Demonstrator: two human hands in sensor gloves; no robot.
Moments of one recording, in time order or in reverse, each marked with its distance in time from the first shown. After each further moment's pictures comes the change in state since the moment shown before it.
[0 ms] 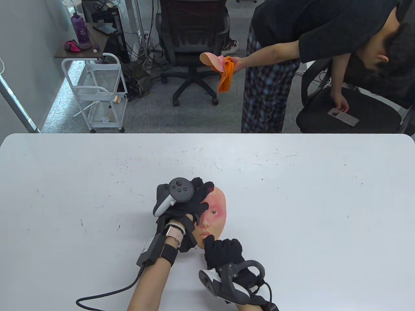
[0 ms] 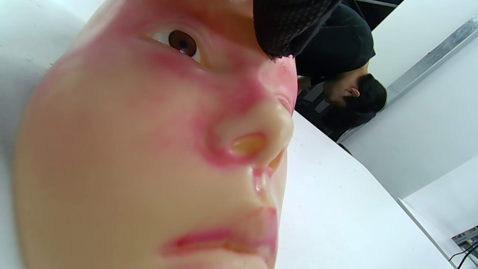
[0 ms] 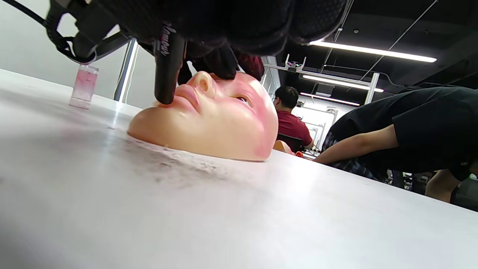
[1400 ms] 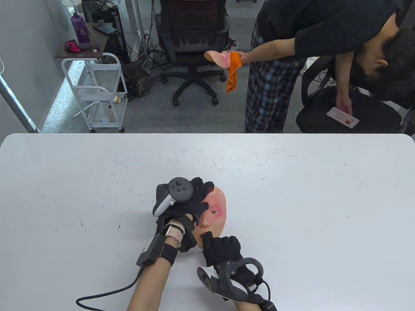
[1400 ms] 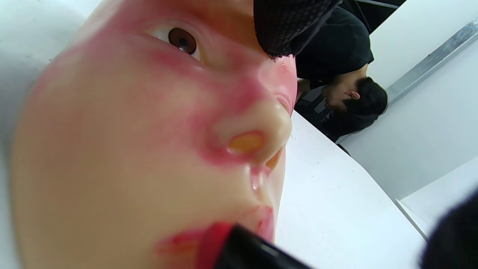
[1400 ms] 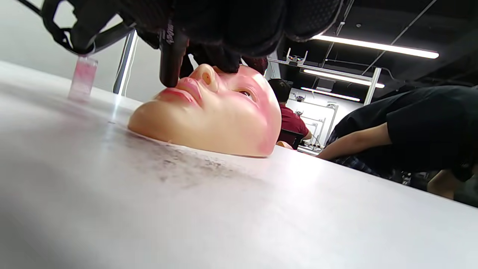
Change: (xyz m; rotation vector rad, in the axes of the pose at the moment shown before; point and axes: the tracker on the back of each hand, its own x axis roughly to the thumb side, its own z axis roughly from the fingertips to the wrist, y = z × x) left_hand -0.002 -0.001 0.000 -0.006 -0.001 0.014; right_hand 0.009 0.002 -0.009 0.025 -0.002 0.046
